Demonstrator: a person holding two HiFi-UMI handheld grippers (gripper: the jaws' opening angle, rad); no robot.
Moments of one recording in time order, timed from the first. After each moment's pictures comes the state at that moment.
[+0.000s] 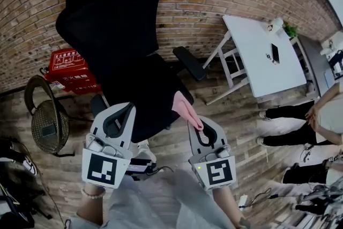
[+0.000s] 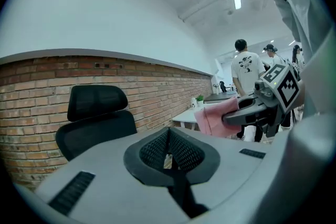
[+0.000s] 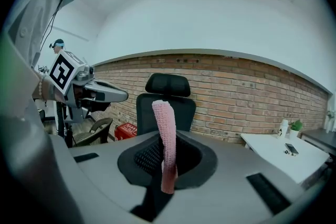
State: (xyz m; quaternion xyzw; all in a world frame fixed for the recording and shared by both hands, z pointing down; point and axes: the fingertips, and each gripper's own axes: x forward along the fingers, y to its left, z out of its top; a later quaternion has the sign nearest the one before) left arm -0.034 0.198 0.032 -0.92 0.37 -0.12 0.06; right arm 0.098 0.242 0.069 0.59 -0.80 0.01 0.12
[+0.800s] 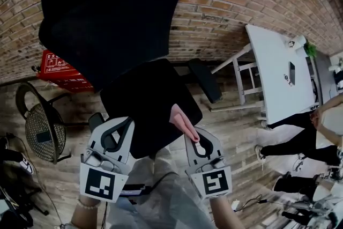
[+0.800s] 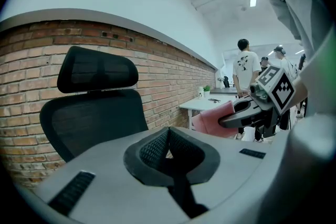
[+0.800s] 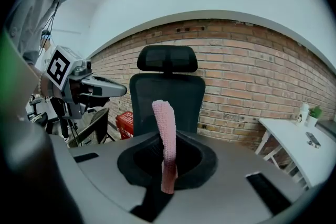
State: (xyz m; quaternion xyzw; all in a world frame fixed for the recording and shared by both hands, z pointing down) left arm -0.063 0.042 0.110 -0.92 0.34 -0.18 0.03; right arm 0.066 0.081 0.157 0.55 -0.81 0.09 0.18
